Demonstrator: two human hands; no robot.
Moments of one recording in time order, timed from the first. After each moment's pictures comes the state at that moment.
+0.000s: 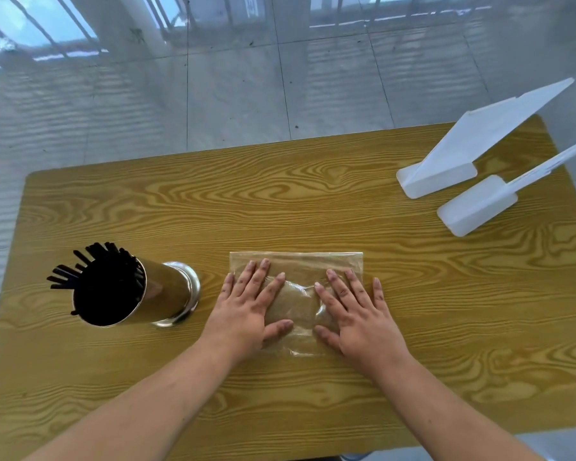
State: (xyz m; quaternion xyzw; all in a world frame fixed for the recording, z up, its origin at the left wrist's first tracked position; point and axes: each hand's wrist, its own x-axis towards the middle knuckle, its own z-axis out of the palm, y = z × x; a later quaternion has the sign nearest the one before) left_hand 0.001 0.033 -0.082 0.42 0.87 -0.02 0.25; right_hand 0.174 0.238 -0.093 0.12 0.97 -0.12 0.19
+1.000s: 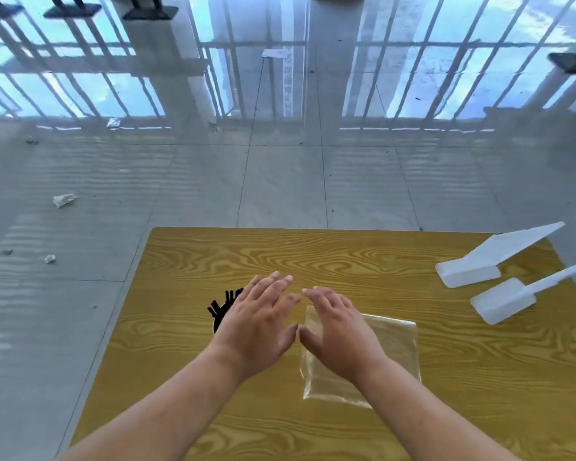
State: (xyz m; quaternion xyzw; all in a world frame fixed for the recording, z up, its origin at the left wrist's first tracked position) left_hand -0.075 -0.049 0.101 0.46 0.88 0.12 0.02; right_hand 0.021 0.131 0.071 0.10 0.96 -0.27 0.06
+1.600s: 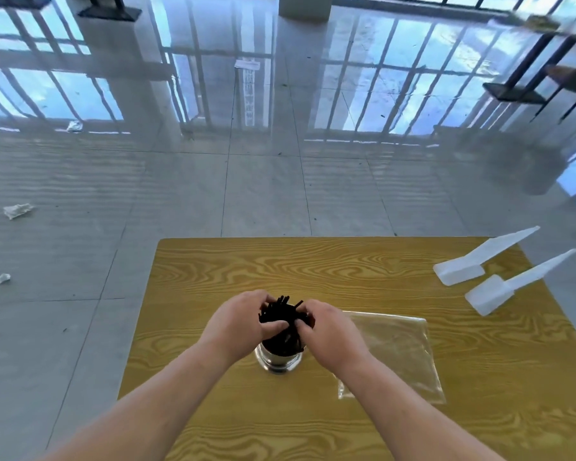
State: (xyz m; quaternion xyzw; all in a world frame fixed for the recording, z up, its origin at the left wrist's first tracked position) left_hand -0.162 -0.140 0.097 0.30 0.89 0.25 0.24; right_hand -0.036 0.024 0.102 0.26 0.90 -0.33 0.08
